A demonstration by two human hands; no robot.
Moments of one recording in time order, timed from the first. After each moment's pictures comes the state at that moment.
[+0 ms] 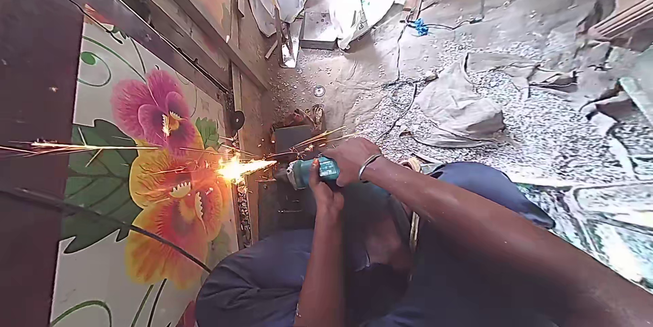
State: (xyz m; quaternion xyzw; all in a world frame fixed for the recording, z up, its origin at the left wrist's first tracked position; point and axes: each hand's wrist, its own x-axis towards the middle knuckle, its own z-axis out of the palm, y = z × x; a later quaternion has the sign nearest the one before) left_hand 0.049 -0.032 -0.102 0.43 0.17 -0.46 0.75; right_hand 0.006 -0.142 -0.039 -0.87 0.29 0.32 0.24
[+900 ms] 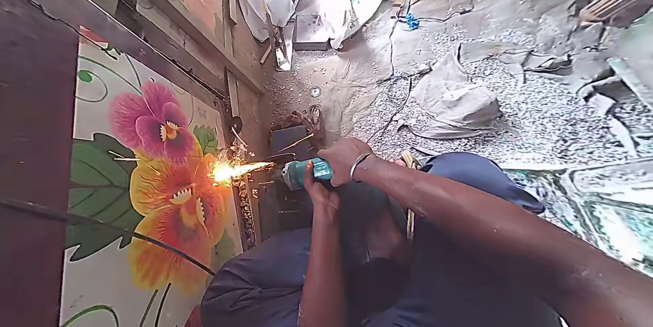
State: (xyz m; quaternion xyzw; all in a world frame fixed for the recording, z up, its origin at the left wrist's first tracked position) left_hand 0.048 -0.026 -0.109 0.43 0.14 -0.46 0.77; right_hand 0.004 -0.135 -0.037 -0.87 0.29 0.30 0.26
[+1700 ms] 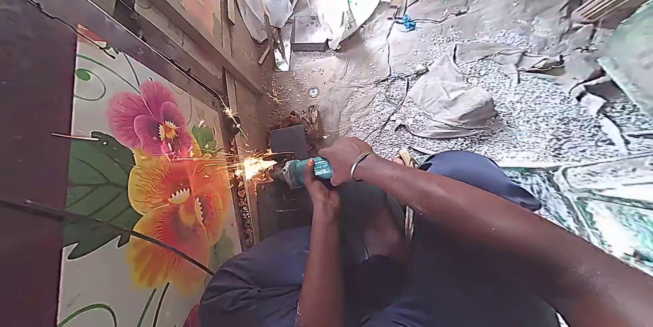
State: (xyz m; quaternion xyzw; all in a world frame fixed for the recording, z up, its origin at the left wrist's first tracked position) left_hand 0.045 -0.026 -0.108 0.42 0.16 -0.47 0.76; right_hand 0.000 -0.133 -0.039 -0.87 0.30 0.30 0.26
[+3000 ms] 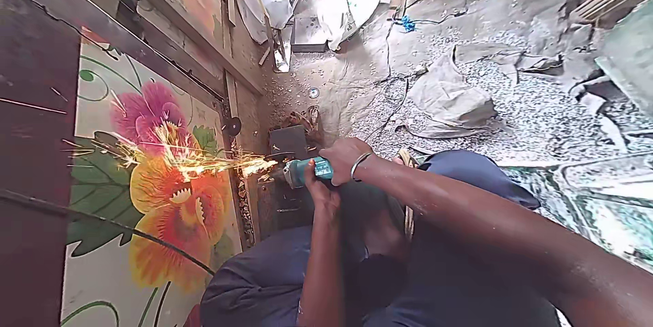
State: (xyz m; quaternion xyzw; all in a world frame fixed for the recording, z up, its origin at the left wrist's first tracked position) left_hand 0.043 -0.024 -0.112 0.41 0.14 -0.47 0.77; right_hand -0.002 -0.129 -0.036 -0.86 0.31 0.30 0.26
